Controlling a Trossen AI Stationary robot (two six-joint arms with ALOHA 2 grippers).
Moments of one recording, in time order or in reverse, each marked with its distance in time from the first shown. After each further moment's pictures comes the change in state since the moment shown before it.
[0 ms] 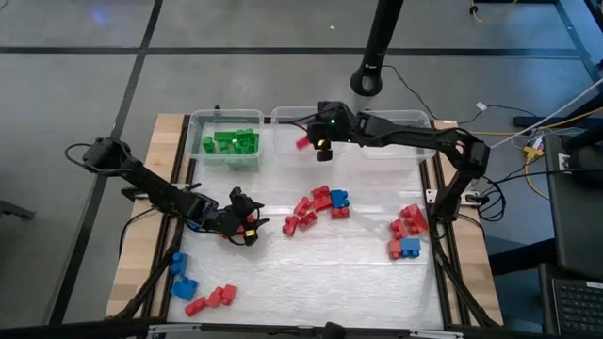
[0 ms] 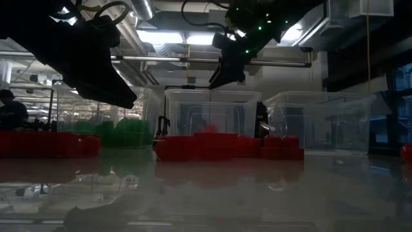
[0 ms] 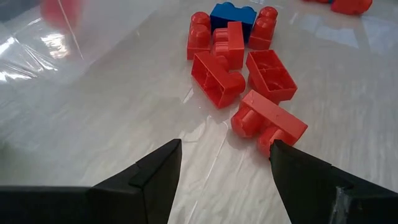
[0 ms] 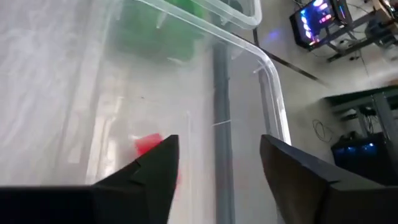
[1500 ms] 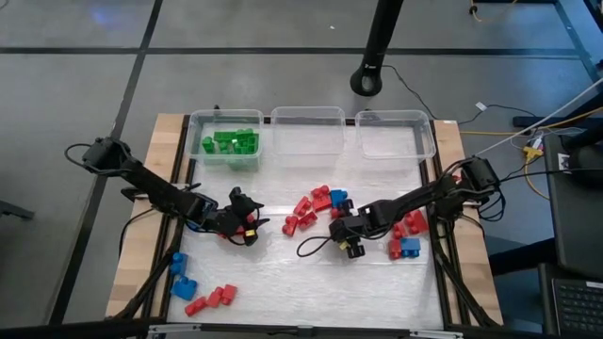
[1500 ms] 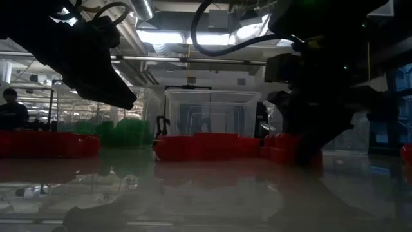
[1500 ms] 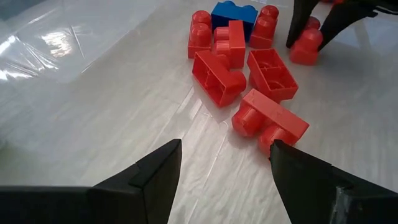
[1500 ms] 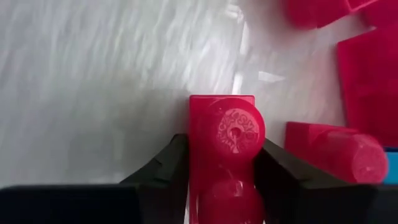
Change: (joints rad) left arm 0.000 0.000 -0.001 -0.003 0.000 -0.004; right arm 0.664 -0.007 -0.461 -0.118 0.080 0.679
